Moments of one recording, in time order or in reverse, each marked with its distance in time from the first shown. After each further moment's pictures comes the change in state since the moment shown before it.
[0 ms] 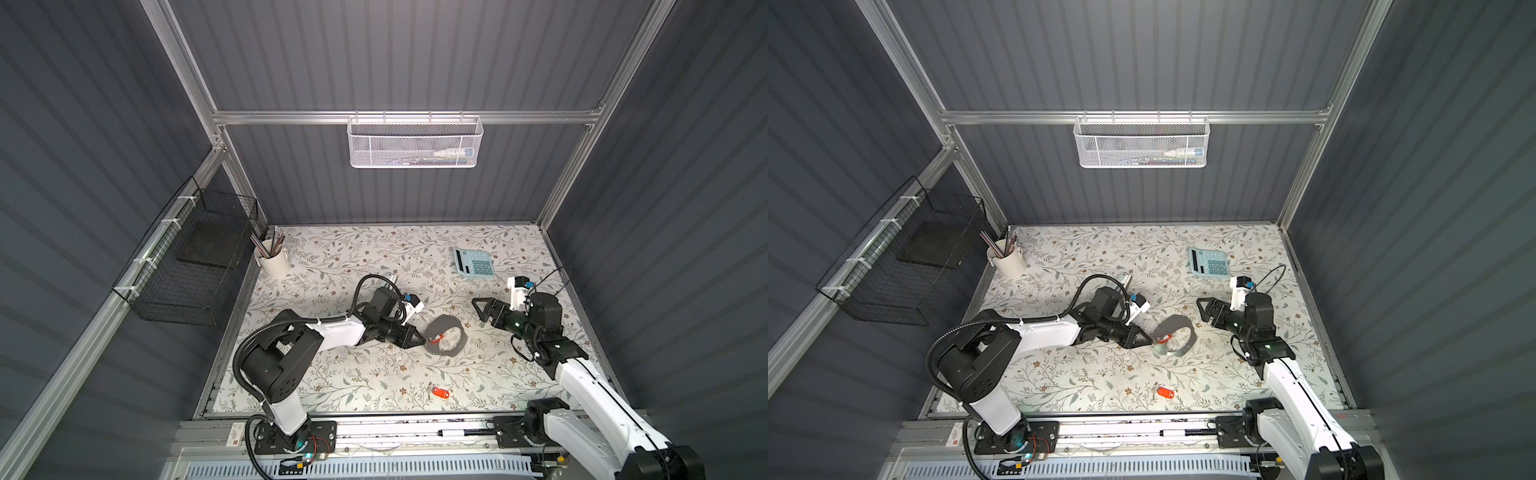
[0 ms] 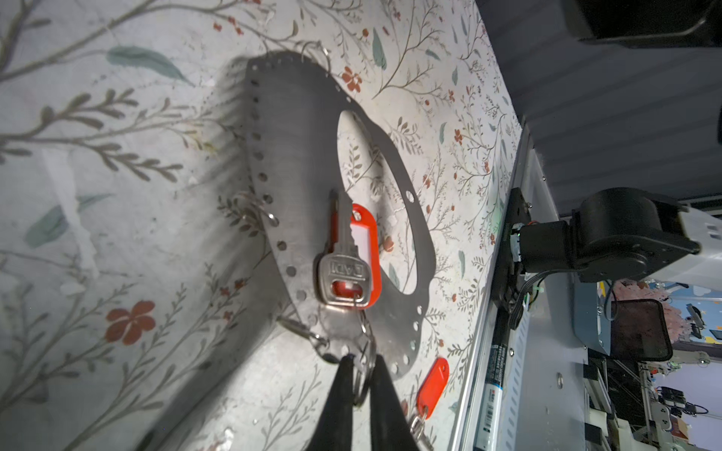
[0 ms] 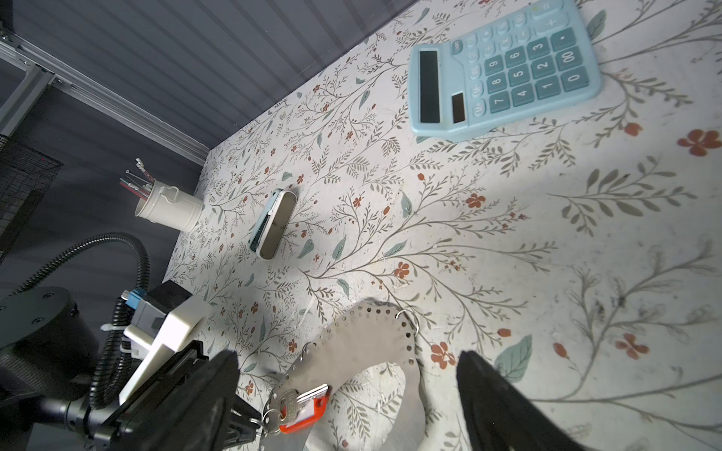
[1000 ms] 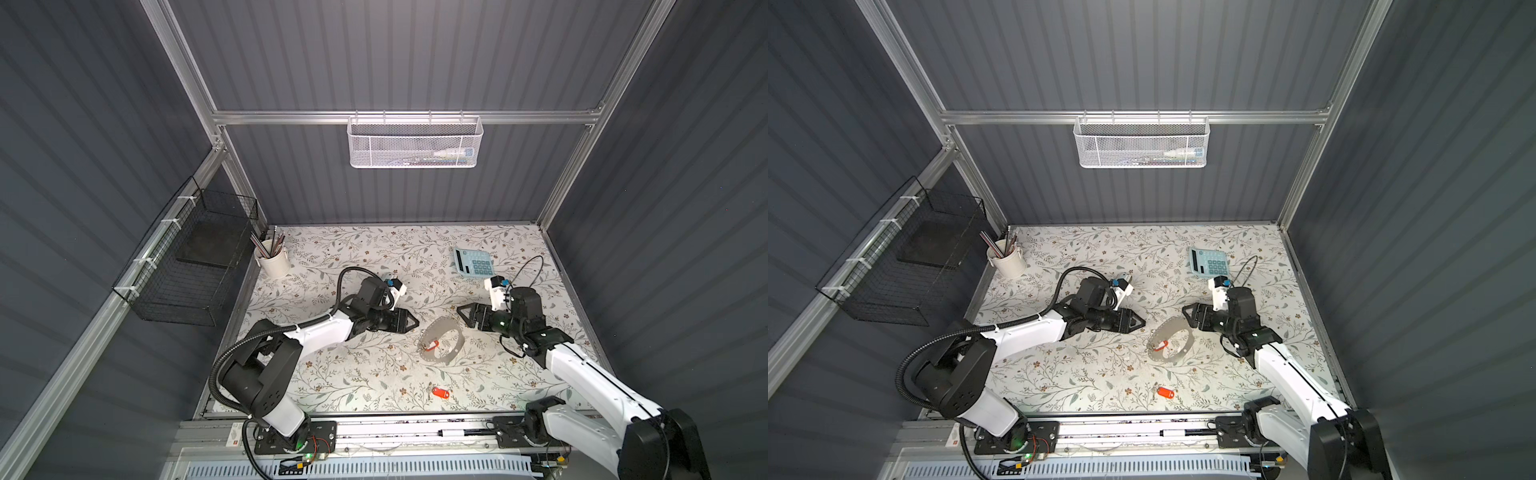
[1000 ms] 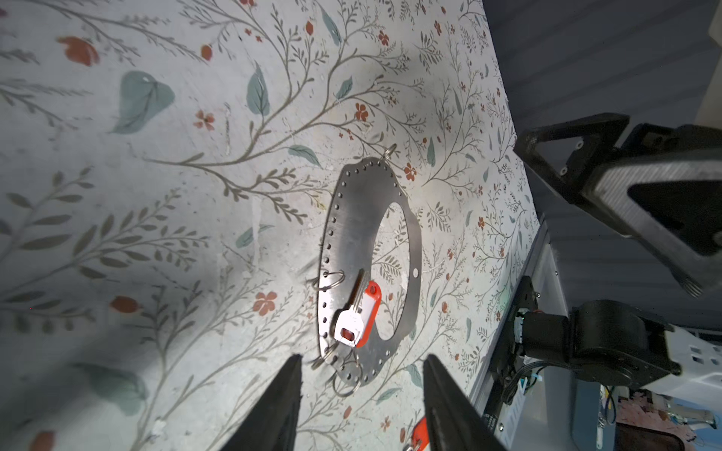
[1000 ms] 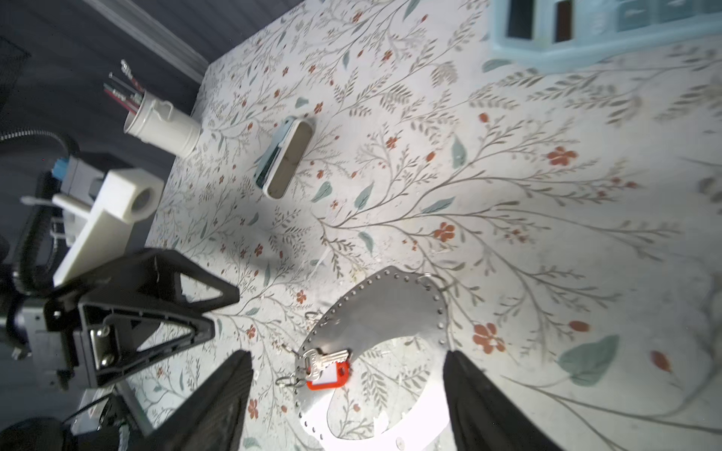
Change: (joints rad) left arm 0.104 -0.146 0.010 -0.048 -0.146 -0.200; right arm 0.184 0.173 0.096 -0.063 -0.006 -0.112
